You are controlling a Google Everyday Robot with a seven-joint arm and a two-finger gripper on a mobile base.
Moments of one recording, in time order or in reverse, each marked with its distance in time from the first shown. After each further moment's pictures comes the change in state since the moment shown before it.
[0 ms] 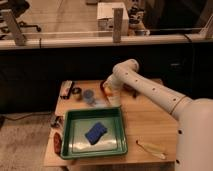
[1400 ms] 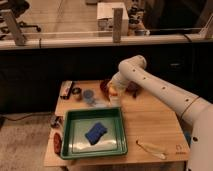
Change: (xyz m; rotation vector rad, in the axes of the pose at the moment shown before) arm -0.010 0.021 -0.045 -0.051 -0.032 0.006
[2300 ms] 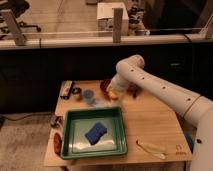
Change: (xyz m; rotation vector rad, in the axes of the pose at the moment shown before) arm -0.020 0.021 -0.008 -0.091 -0.026 -0.028
